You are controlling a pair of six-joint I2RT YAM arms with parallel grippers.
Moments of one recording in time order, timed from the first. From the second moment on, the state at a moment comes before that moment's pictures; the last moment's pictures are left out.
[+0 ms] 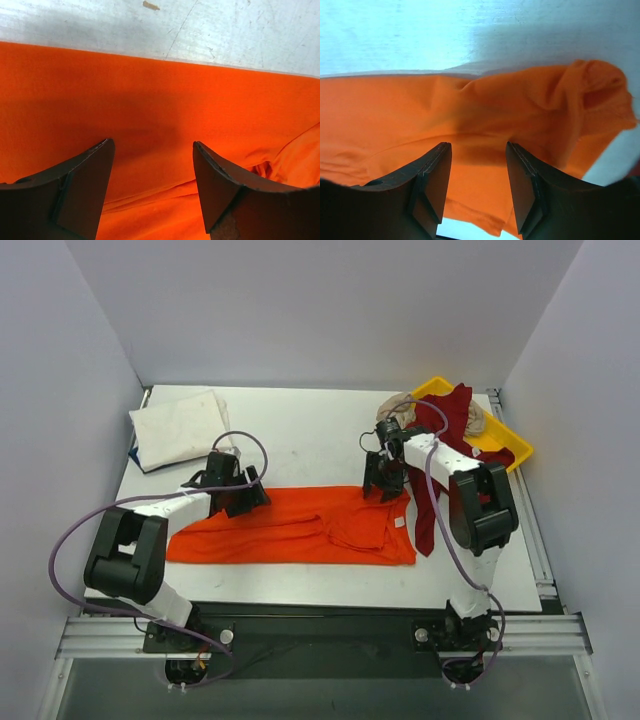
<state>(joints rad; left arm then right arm) -0.27 1.56 0.79 -0.14 0.15 -0.62 0.34 1.92 1.37 -0.75 -0.09 0.47</state>
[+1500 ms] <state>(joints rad) -0.24 1.45 0.73 -0.23 0.04 -0.59 0.33 2.01 1.71 -0.85 -0.16 0.43</state>
